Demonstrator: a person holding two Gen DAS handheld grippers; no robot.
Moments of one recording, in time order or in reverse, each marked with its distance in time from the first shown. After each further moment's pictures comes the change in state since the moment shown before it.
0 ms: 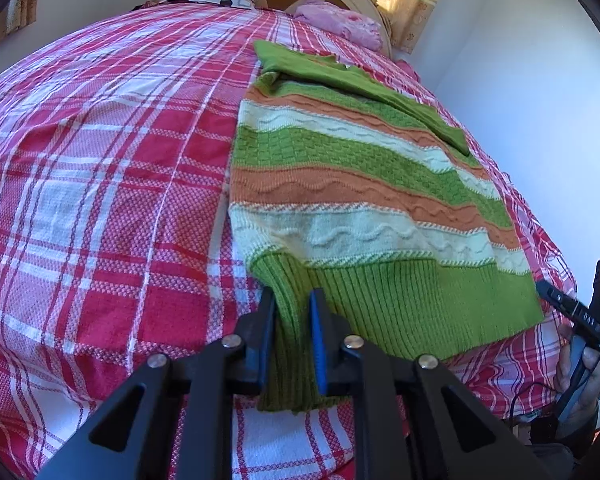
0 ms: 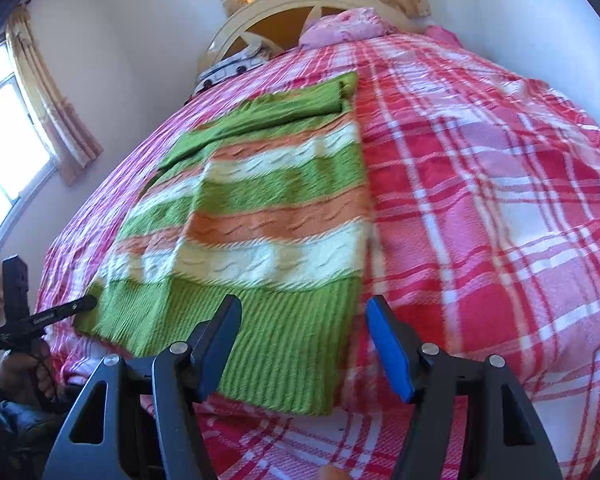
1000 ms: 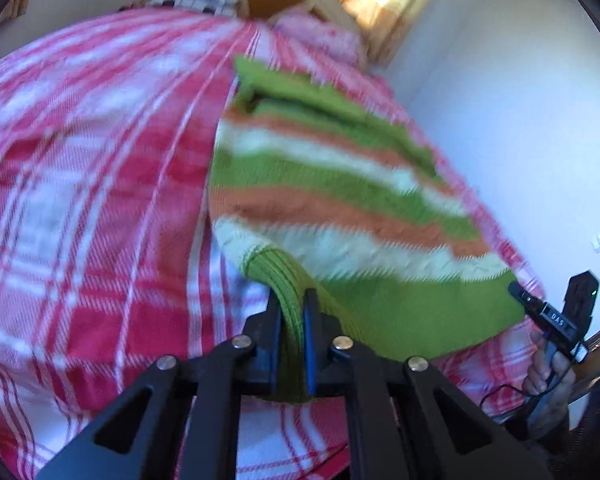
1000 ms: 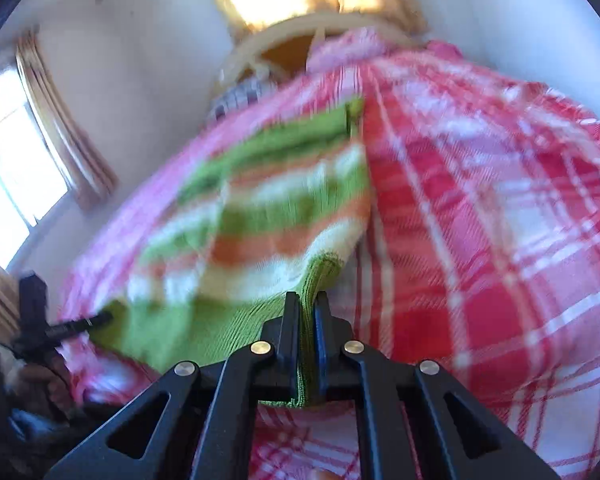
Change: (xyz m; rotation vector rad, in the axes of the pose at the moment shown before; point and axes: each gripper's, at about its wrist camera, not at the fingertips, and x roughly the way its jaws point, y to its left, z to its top) left arm -0.022 0.007 0.011 -0.001 -0.073 -0.159; right arm -0.034 -0.016 0.000 0.069 -0.191 0.096
